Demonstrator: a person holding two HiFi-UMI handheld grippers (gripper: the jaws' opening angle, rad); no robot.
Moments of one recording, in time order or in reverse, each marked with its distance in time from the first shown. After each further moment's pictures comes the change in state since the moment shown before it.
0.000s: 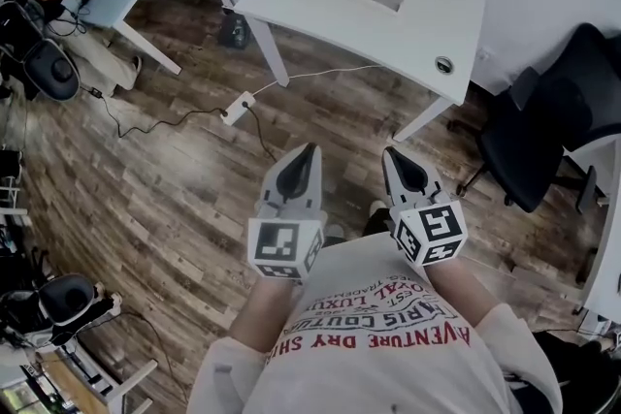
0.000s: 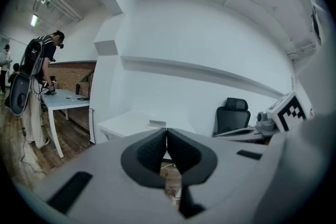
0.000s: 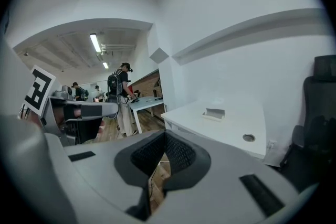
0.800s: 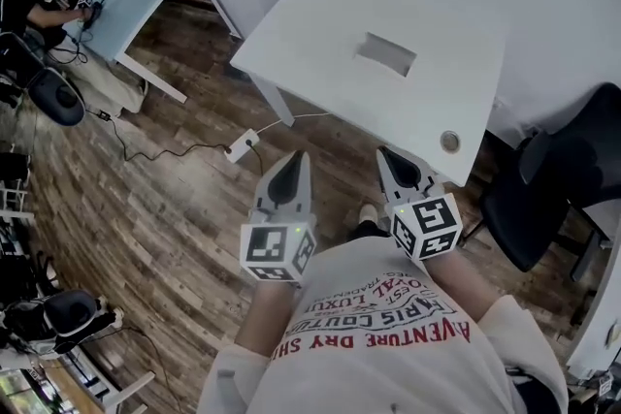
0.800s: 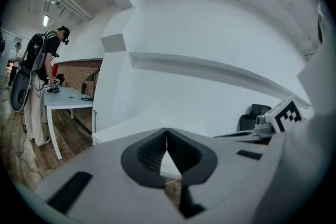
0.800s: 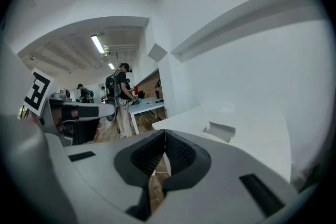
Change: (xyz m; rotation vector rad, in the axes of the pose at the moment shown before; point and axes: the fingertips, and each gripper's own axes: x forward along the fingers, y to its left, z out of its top) left arm 0.172 0.070 0.048 -0.068 -0.026 0.106; right arm 0.163 -0.113 0.073 -0.020 0.005 0.102
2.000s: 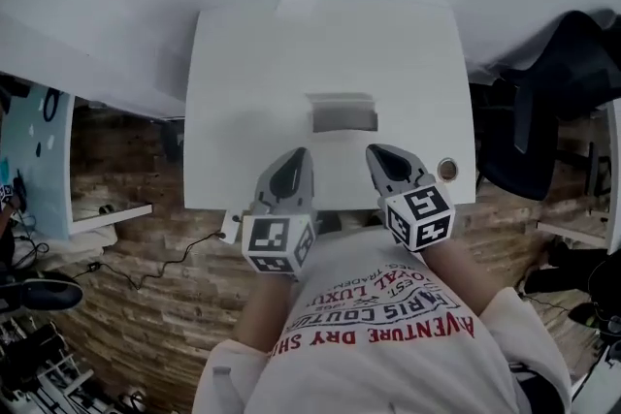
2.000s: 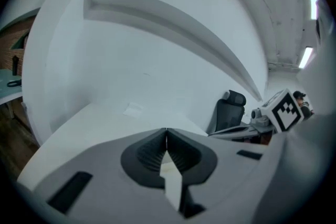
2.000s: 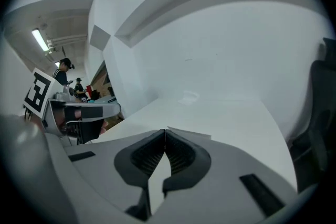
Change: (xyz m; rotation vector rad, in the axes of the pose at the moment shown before) left arm 0.322 0.009 0.012 0.099 0.270 -0.515; right arm 0.156 -0.196 0.024 0.262 0.121 -0.410
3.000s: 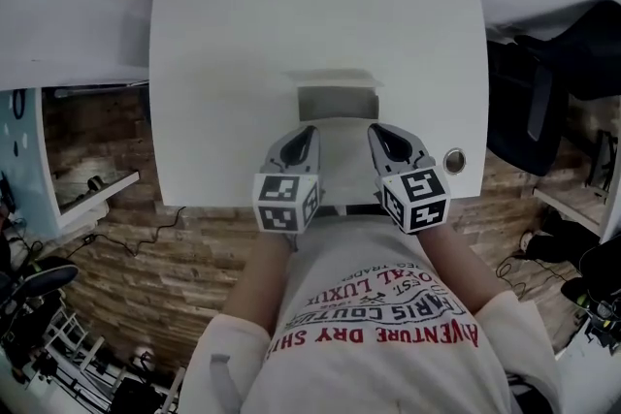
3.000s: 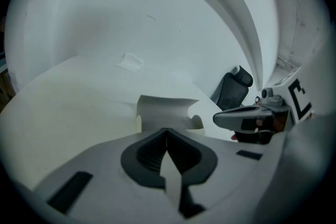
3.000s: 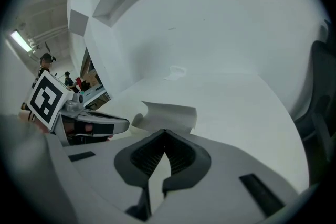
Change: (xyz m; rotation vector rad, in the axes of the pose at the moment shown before) left arm 0.108 0.015 -0.126 -0.104 0.372 -0.066; right arm 0.065 -0.064 -0.070 0.076 0.192 -0.061
